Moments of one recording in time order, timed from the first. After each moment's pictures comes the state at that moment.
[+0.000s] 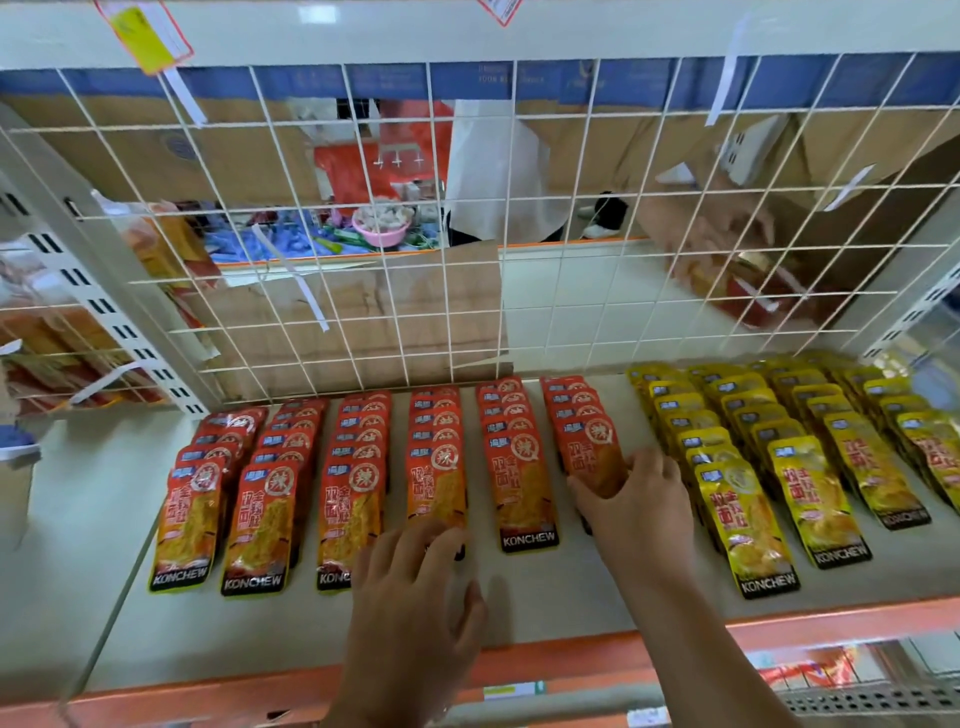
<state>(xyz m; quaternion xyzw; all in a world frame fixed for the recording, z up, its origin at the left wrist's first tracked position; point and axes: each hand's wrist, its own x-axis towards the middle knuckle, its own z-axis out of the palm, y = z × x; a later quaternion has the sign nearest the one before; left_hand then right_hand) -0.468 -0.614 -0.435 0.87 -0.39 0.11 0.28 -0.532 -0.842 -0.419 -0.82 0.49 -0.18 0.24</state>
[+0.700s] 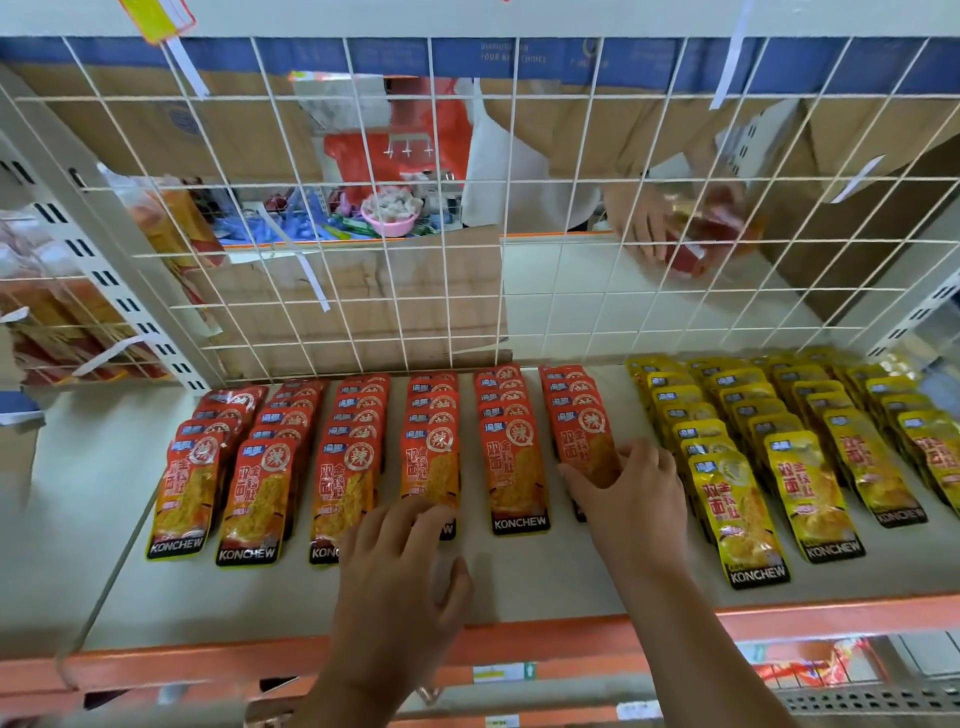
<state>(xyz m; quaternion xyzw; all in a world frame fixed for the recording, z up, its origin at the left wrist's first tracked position) -0.469 -0.613 -0.438 0.88 -0.37 0.11 0.27 -0.538 -0.844 -0.420 -0.82 0.47 -0.19 0.27</state>
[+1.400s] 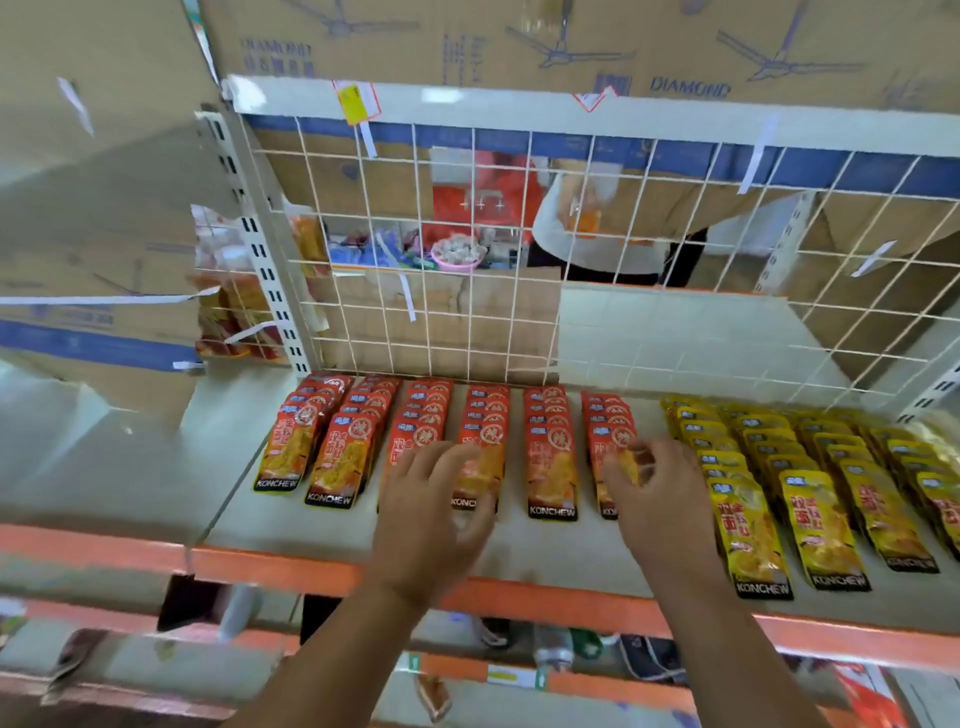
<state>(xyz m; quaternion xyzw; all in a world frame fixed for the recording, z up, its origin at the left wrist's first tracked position) -0.471 -0.603 -0.391 0.88 -0.31 0.15 0.34 -0.565 -0.816 -0.356 -0.85 0.31 -0.27 0.33</state>
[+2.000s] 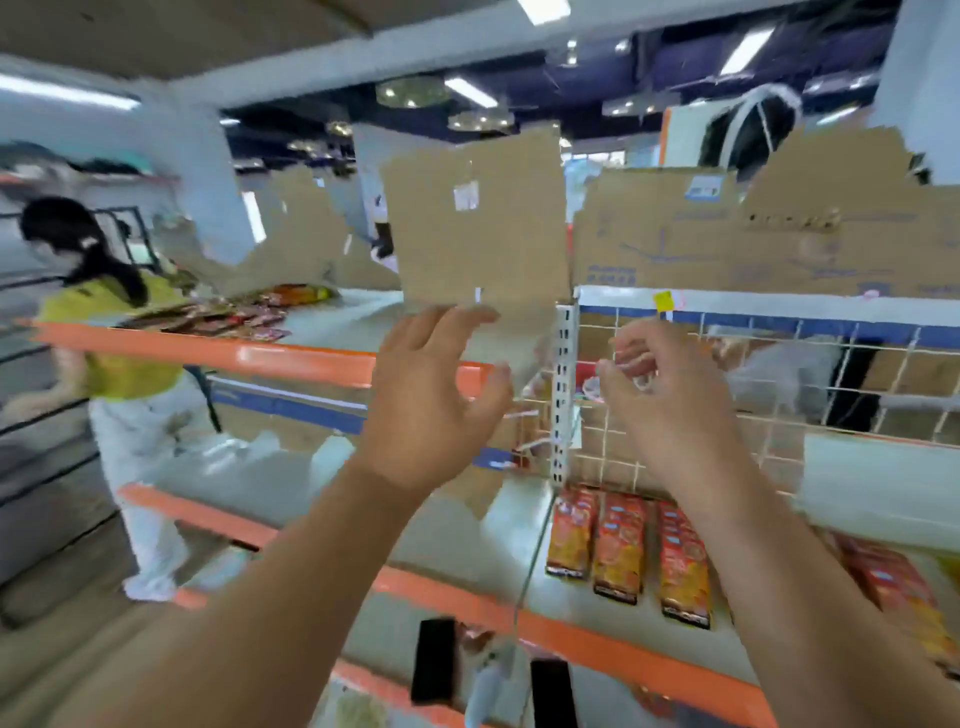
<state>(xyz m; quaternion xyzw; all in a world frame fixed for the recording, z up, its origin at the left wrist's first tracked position) -0.445 -0.302 -0.111 0.78 -0.30 0.44 0.31 -0.492 -0.510 -0.120 -0.83 -0.02 -0.39 0.41</state>
